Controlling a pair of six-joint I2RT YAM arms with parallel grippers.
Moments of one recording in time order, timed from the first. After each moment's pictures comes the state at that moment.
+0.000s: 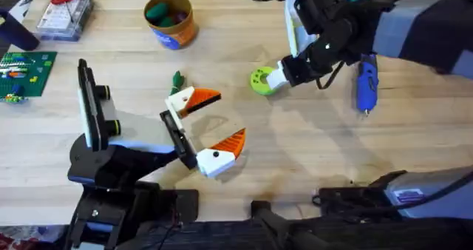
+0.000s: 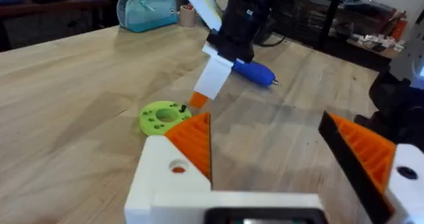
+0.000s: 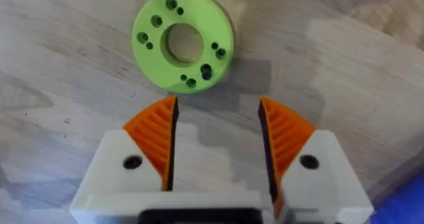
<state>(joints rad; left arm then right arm) -0.13 0.00 0.01 -0.08 0.92 -0.13 0.44 1.59 1.10 -0.78 -0.05 0.10</state>
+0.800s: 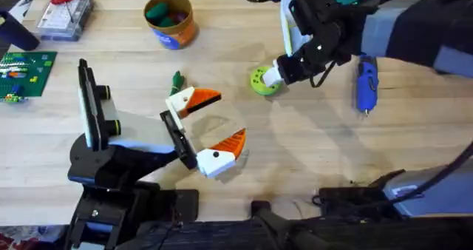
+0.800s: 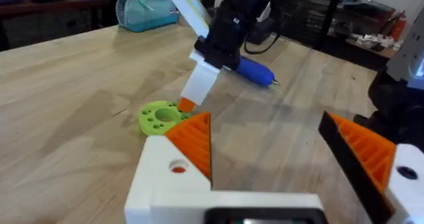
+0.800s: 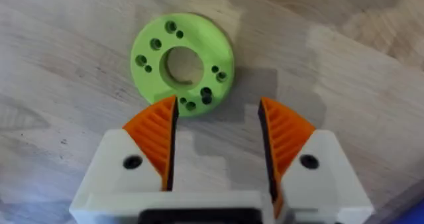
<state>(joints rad) -0.13 0.00 0.01 -0.08 0.92 -0.13 0.44 1.65 1.10 -0.70 -0.05 0.10</state>
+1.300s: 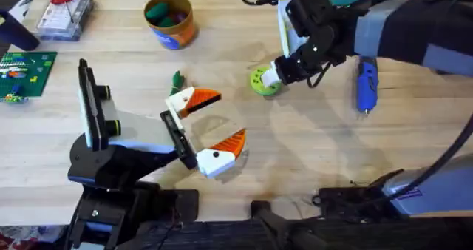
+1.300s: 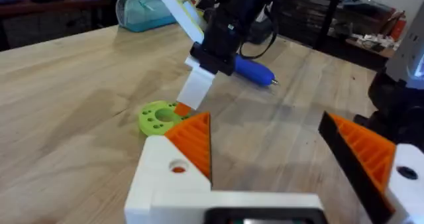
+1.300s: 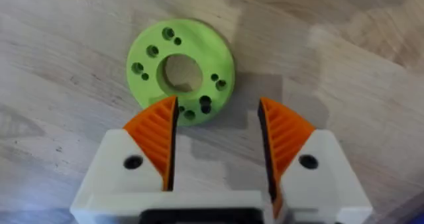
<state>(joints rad) -0.13 0.00 0.01 -0.08 0.92 -0.13 0.44 1.68 1.10 -0.67 -0.05 0.10</state>
